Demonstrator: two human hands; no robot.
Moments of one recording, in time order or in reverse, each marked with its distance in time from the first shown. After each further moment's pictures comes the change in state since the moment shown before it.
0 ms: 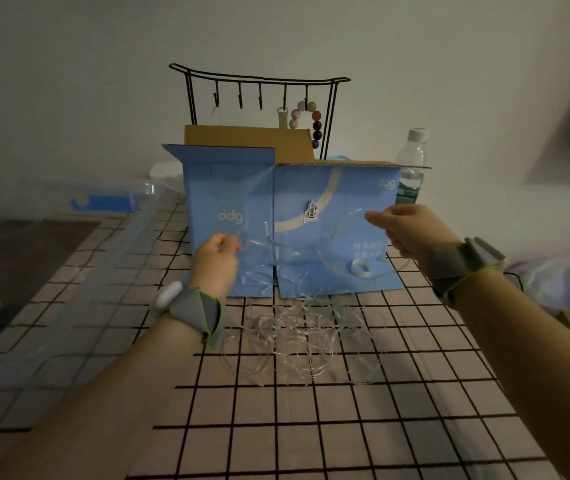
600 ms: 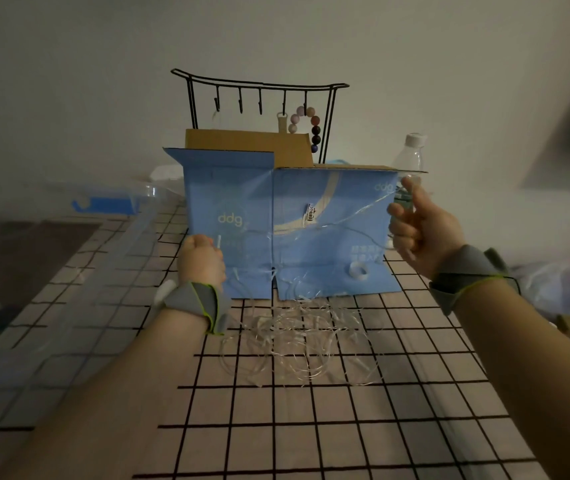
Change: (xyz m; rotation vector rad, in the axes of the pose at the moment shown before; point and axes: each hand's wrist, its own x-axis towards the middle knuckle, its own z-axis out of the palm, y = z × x) left_hand 0.016 0.002 -0.008 -0.462 0.121 -0.260; right_hand 0.015 0.018 -0.014 1.047 -0.178 0.037
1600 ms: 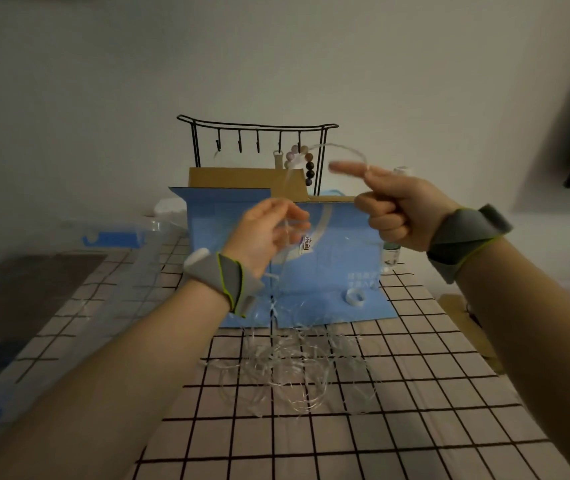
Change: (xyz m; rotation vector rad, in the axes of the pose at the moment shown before) left_hand -0.058 0.063 0.068 0.033 -0.674 0.261; right_hand -0.014 -0.062 0.069 -0.513 -0.485 0.118
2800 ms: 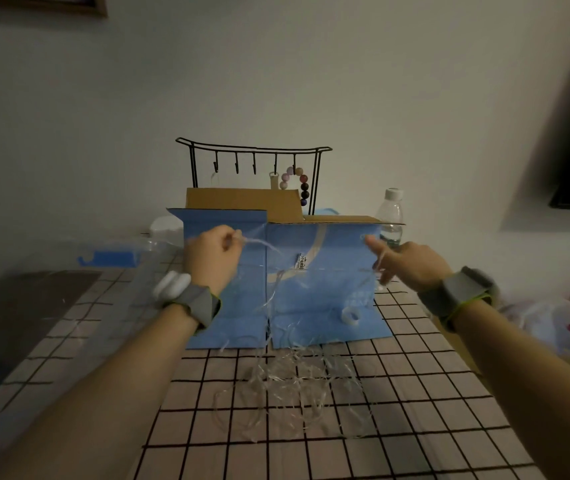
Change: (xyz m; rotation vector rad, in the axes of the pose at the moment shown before) left_hand 0.016 -0.014 -0.063 1.105 0.441 0.411; right_hand -0.010 0.050 -0.029 -1.087 0.591 0.313
